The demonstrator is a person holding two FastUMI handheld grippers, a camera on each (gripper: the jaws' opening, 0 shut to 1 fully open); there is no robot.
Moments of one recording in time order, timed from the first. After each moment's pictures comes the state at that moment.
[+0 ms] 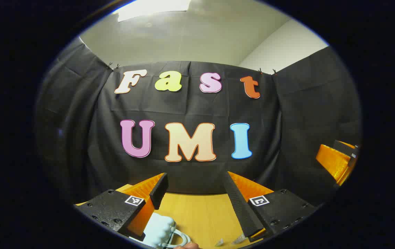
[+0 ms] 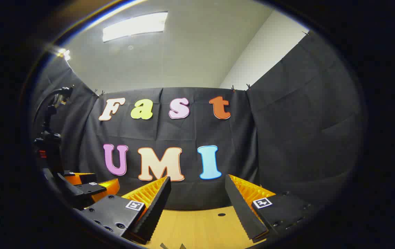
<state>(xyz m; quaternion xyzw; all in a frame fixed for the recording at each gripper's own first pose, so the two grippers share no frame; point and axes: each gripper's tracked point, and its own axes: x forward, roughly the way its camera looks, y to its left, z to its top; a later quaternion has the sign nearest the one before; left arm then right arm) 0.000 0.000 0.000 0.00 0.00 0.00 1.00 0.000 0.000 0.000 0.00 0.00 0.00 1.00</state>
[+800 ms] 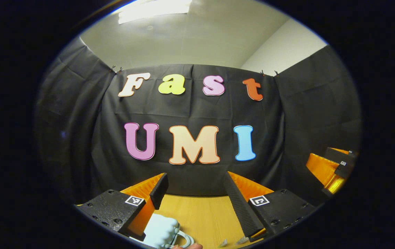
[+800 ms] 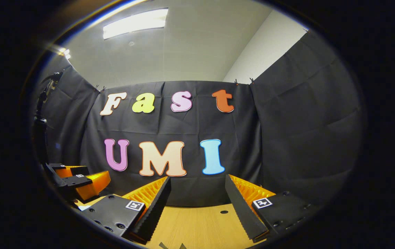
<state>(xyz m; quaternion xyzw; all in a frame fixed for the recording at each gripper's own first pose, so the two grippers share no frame) -0.005 0.014 0.002 -0.01 -0.02 0.01 1.00 0.019 0.006 -0.030 -0.01 0.03 0.01 1.00</state>
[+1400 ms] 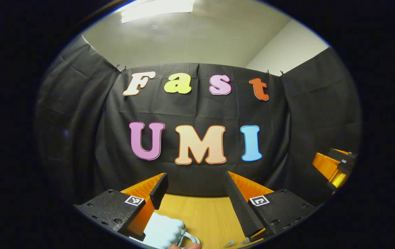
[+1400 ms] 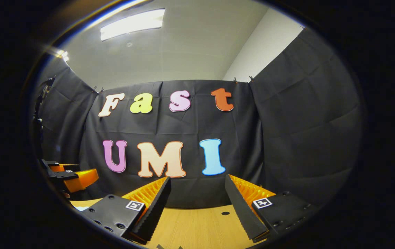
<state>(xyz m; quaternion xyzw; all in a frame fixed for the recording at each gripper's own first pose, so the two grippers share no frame) 0.005 0.032 -0.001 0.00 -0.01 0.01 1.00 0.046 -0.005 -0.043 0.00 0.03 0.02 1.00</state>
